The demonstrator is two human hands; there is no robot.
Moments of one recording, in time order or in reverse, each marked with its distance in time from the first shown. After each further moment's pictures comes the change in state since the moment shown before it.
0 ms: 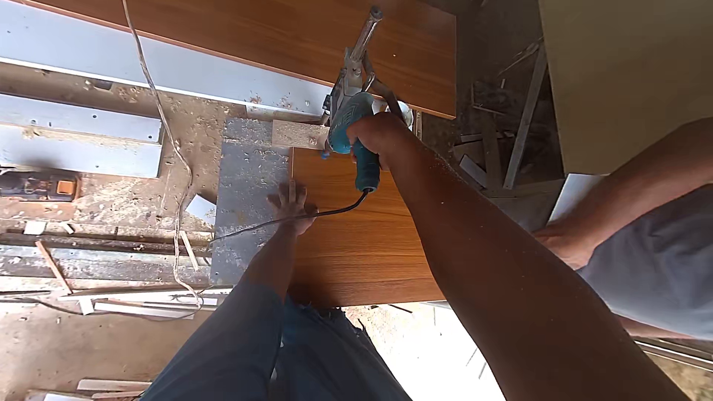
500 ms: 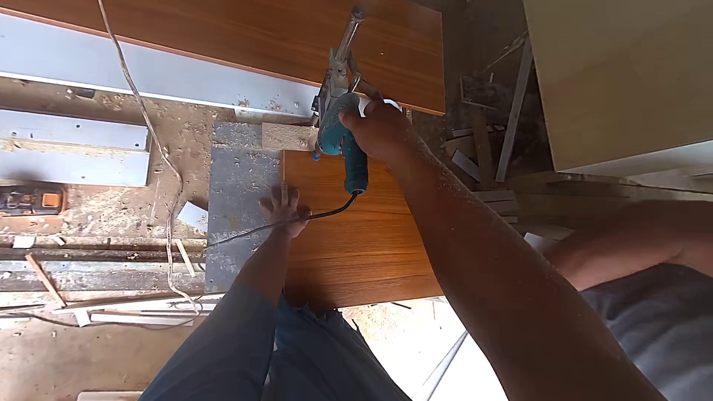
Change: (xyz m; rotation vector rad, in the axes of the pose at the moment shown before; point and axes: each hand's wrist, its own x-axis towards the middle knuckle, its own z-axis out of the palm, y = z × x) left_hand 0.001 -0.002 -0.002 0.015 -0.022 -0.004; right_hand -0.027 -0.004 -0.025 -0.371 0.114 -0.158
